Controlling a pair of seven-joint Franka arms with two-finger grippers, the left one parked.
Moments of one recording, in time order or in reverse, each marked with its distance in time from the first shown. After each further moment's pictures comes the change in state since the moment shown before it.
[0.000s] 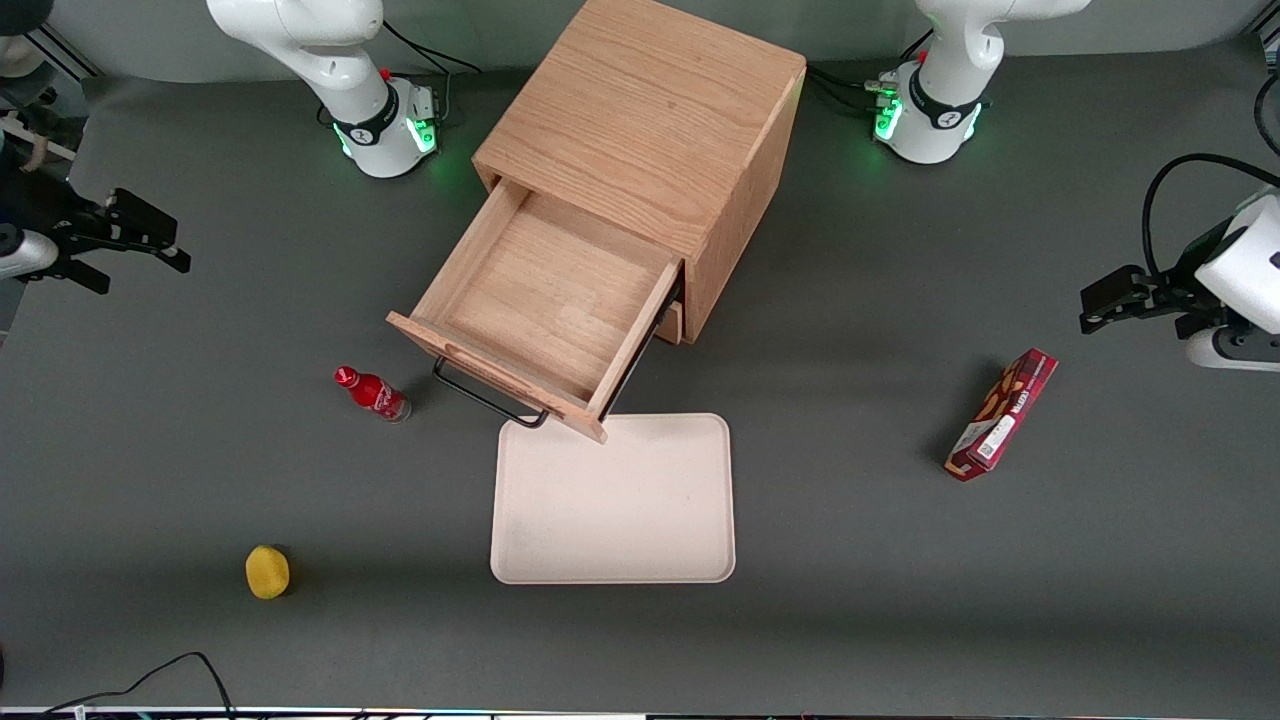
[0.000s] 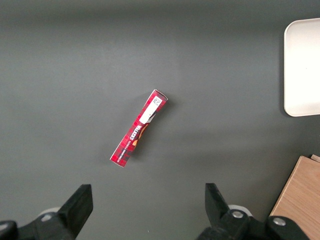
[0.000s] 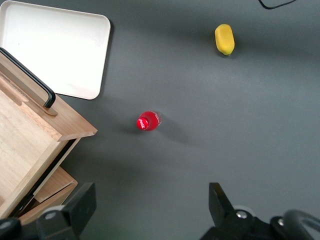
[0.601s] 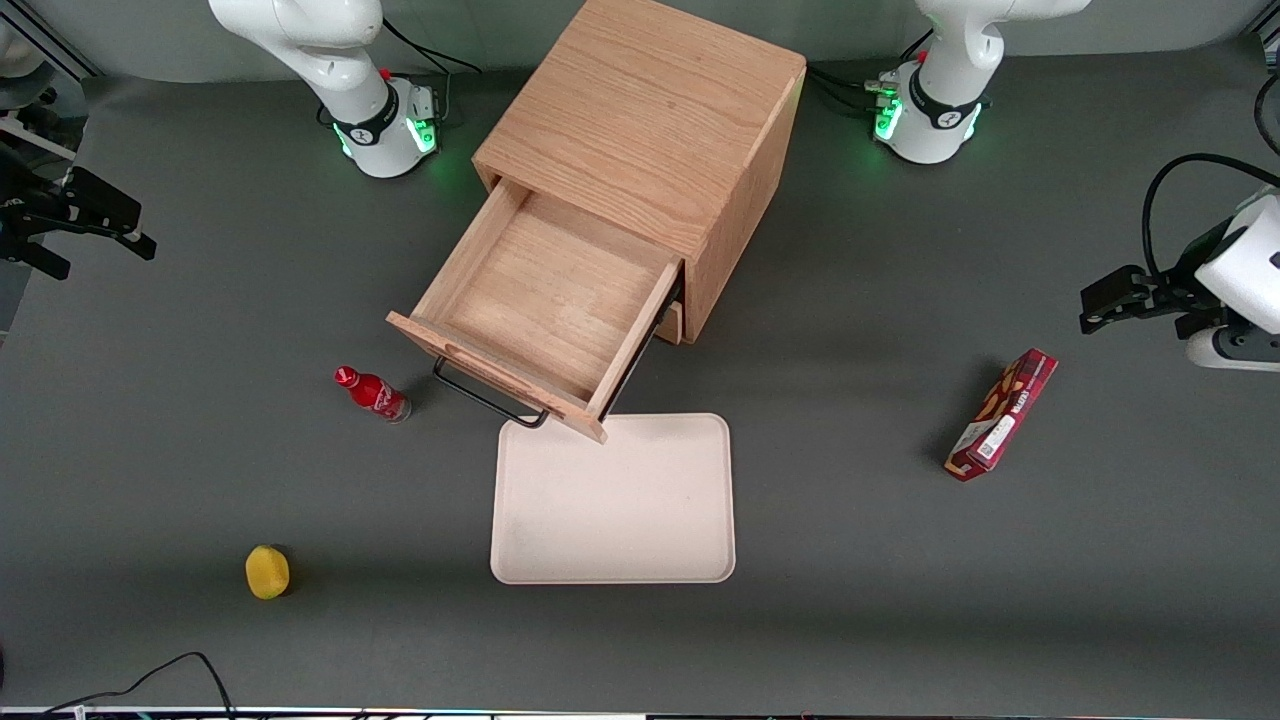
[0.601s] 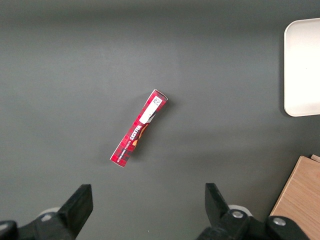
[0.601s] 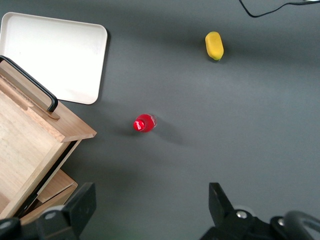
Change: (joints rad) arm -0.079 -0.001 0.063 0.060 0.000 -0.037 0.004
